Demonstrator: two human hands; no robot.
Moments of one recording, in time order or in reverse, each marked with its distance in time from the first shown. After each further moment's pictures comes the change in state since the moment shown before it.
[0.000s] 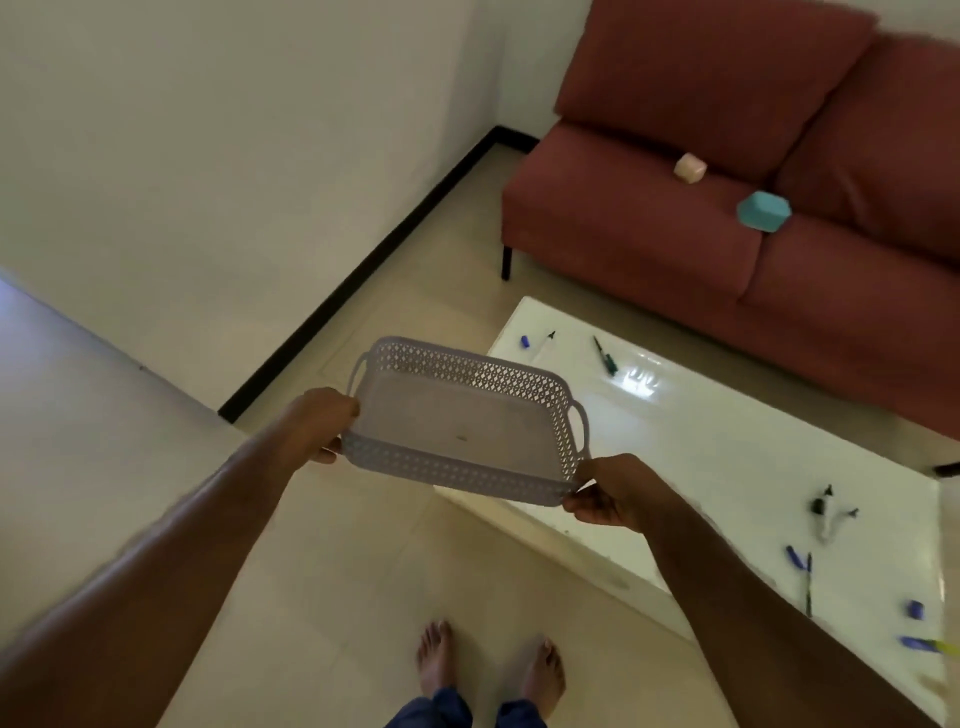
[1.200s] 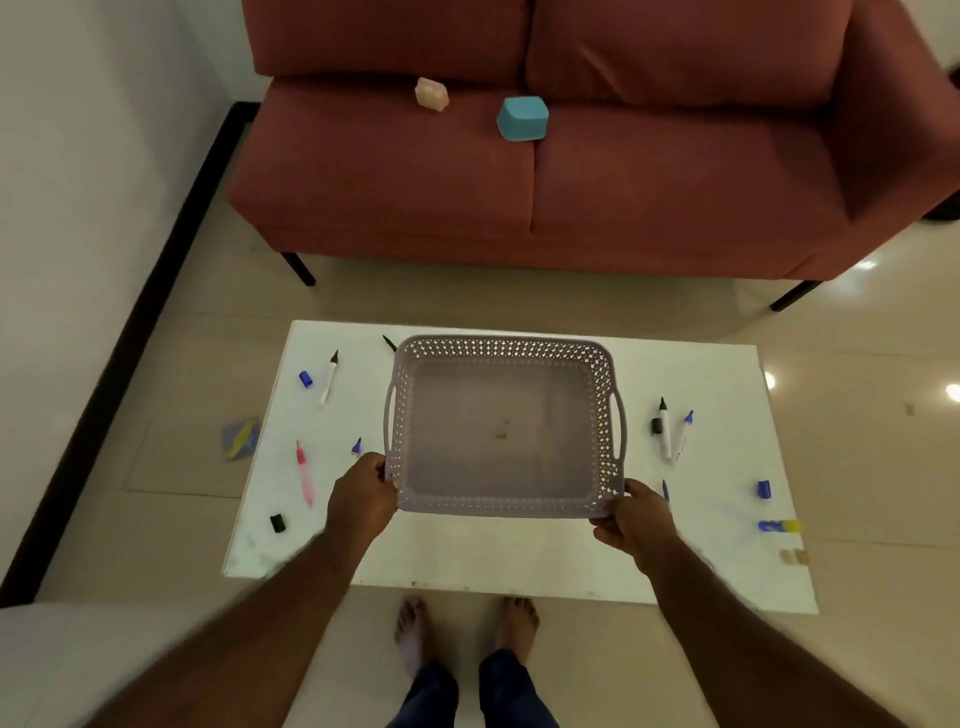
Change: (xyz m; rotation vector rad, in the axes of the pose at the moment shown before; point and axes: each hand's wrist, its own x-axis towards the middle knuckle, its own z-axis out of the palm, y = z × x) left_hand 0.109 0.024 0.427 0.572 -0.182 0.238; right_hand 0.142 0.143 -0.309 0.615 0.434 0.057
